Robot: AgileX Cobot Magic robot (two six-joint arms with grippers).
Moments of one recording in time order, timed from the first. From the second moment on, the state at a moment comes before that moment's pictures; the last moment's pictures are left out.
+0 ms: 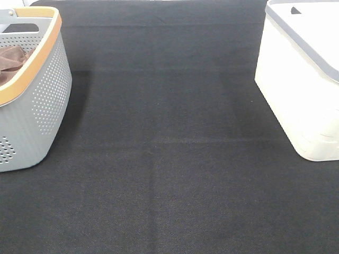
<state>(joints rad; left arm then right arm) 0.03 0.00 -0.51 -0.17 1.05 0.16 0.03 -0.01 -0.50 0.10 1.07 -0.17</state>
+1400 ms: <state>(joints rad) 0.03 0.00 -0.51 -0.17 1.05 0.16 0.03 -0.01 -0.50 0.10 1.07 -0.17</state>
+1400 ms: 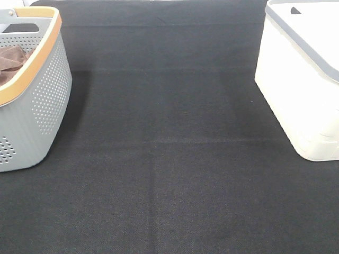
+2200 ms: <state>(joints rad) 0.03 0.00 -0.51 -0.17 1.05 0.16 0.03 -0.01 -0.50 0.10 1.07 -0.17</state>
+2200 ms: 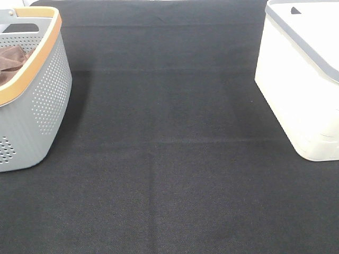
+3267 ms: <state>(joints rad) 0.03 0.00 -0.51 -0.17 1.05 0.16 0.03 -0.01 -0.50 0.10 1.07 -0.17</state>
